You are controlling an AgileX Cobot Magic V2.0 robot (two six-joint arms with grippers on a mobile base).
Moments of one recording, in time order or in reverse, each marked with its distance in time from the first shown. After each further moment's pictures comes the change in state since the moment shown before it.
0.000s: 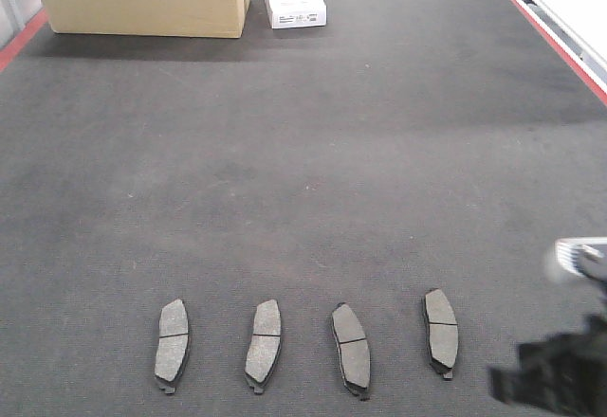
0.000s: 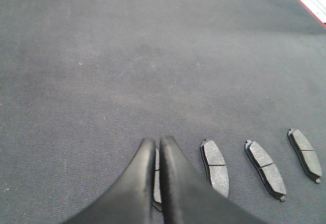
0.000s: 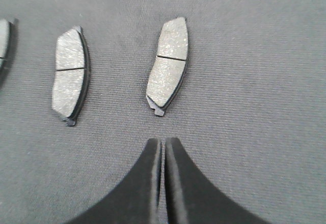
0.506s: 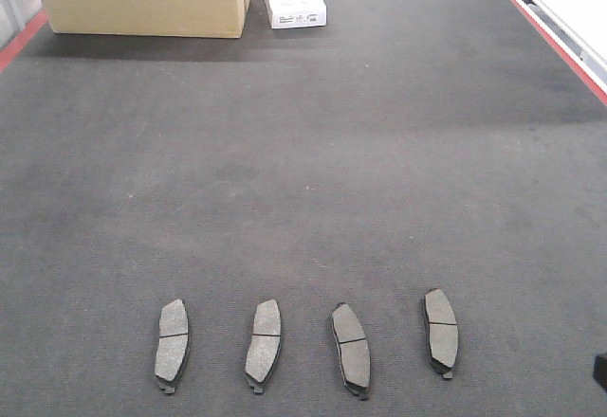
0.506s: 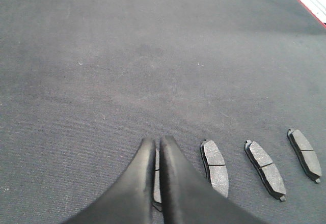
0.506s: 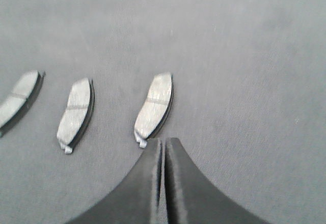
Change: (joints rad) left arm 0.000 0.000 0.000 0.000 0.000 0.000; right arm 0.000 -0.431 0.146 -0.114 -0.018 -0.025
